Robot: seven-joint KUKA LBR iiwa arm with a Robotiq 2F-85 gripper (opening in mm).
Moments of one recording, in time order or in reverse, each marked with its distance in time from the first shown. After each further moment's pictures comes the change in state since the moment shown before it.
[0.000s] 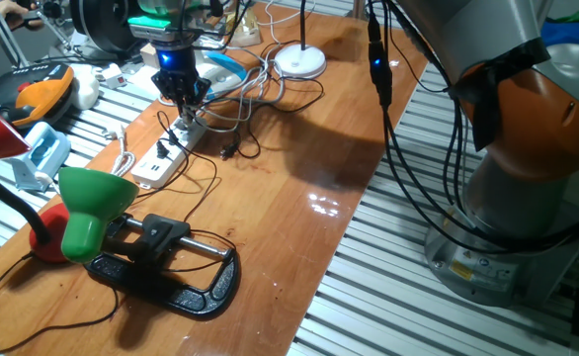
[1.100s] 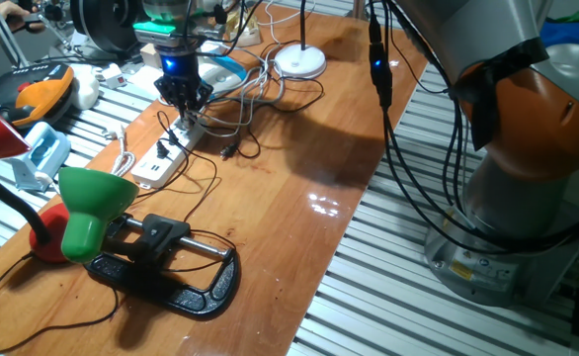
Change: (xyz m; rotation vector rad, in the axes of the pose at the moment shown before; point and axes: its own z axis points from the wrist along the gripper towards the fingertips) arm -0.002 0.002 0.012 -0.008 0.030 0.006
